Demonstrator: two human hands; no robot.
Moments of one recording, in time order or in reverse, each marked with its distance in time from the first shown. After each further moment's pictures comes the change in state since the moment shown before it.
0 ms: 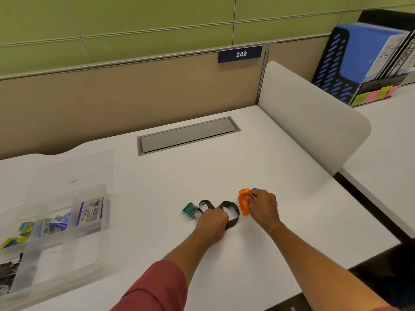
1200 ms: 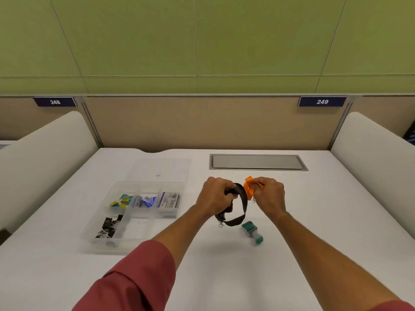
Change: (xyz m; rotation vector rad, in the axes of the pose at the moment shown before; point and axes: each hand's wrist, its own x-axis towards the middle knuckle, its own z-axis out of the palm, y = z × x) left_hand -0.128 -0.125 -0.103 -0.623 0.741 -0.291; right_hand -0.019 -0.185 0.035 0.133 0.010 -0.439
